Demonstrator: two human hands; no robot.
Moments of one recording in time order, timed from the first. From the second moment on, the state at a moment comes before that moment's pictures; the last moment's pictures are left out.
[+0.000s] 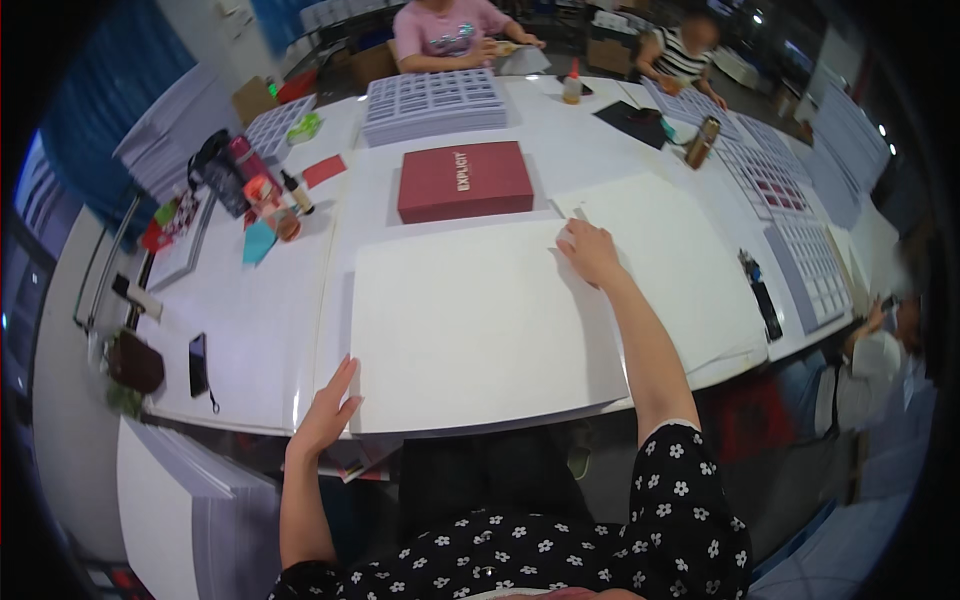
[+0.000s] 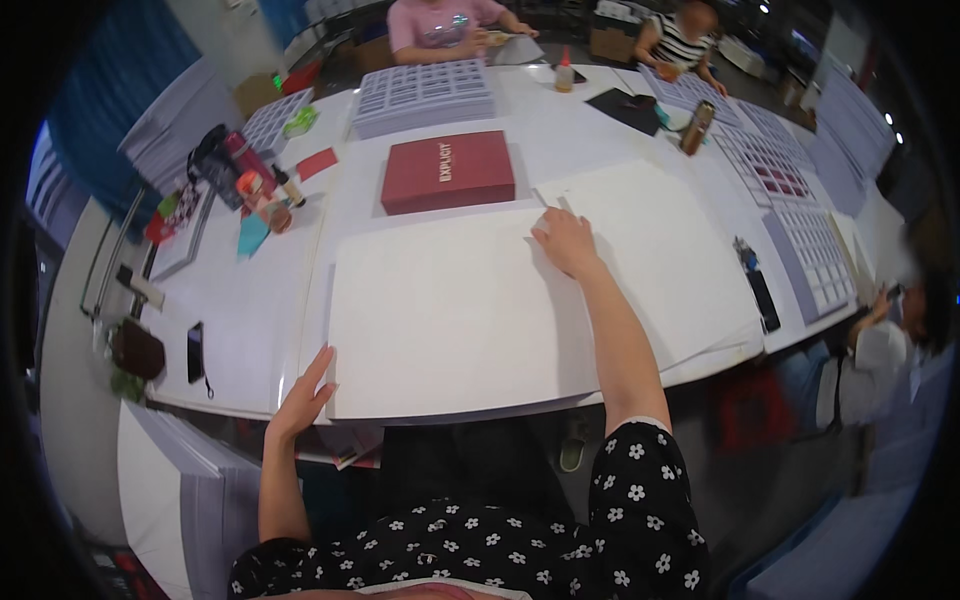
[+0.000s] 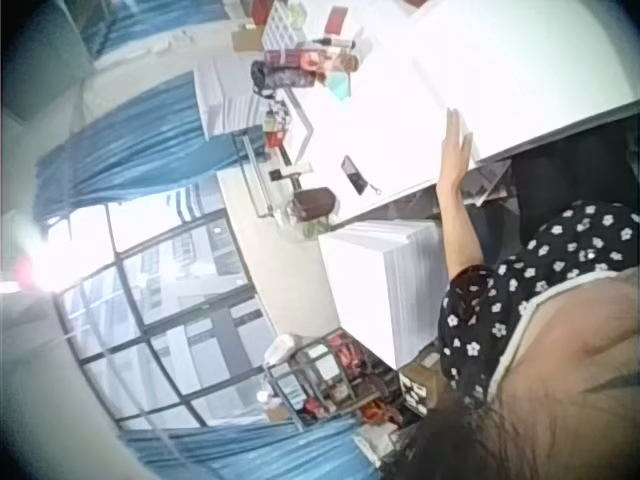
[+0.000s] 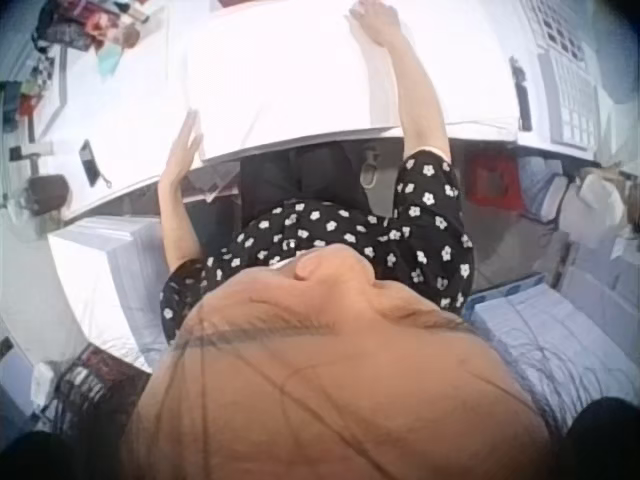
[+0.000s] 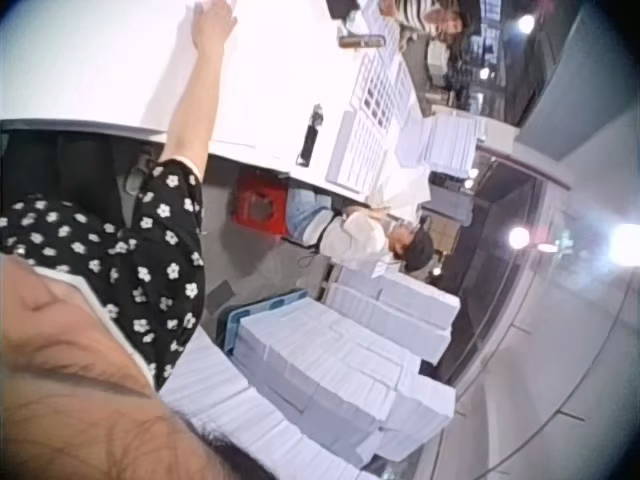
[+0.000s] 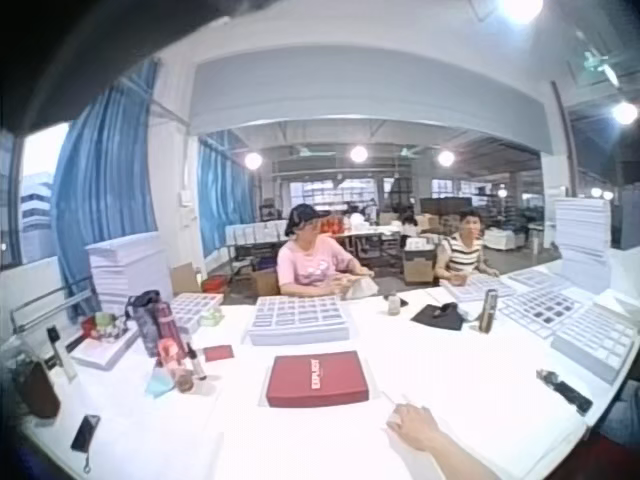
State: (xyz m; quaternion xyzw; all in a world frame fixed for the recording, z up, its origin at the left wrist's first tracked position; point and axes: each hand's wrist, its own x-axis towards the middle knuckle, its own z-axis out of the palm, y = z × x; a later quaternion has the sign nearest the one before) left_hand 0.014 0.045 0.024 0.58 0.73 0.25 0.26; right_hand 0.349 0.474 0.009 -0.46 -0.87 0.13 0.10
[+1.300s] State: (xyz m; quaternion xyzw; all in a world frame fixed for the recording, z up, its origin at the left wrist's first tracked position) left_hand 0.030 0.025 -0.012 0.34 0.62 0.58 0.41; right_hand 0.221 0.143 0.036 0.03 -1.00 0.06 0.01
